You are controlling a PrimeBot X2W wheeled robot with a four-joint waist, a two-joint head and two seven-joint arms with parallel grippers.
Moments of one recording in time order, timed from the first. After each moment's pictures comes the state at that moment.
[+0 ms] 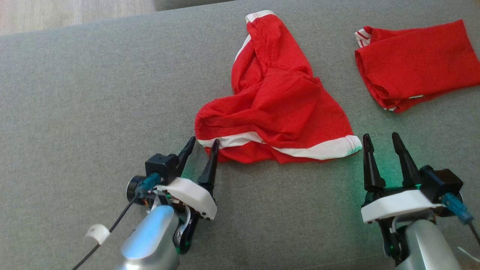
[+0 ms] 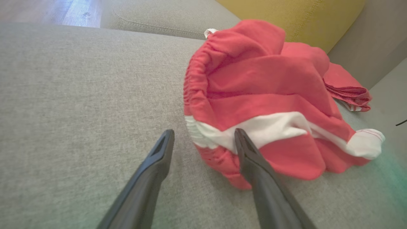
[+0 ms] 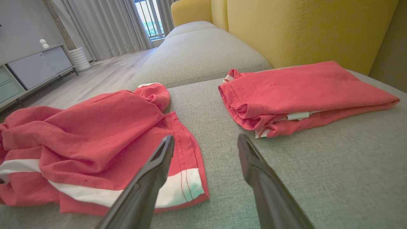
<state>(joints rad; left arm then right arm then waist) -0.44 0.04 -0.55 0.68 -0.52 -0.06 -0.18 -0.12 -0.05 0.03 0.31 0.19 0.13 -0.23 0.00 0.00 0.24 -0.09</state>
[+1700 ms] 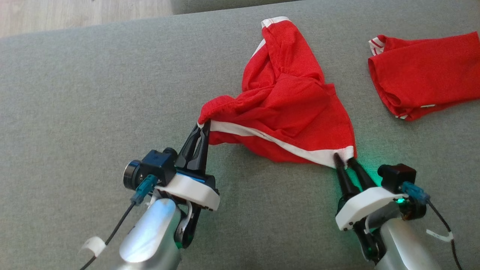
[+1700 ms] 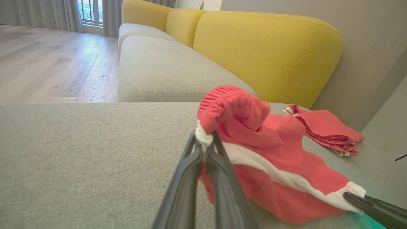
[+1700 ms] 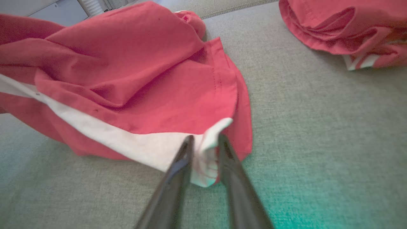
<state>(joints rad) -0.40 0.06 -0.52 0.48 -0.42 -0.03 -0.25 -0.21 -0.05 0.17 0.53 0.26 0.13 -0.10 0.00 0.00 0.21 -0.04</state>
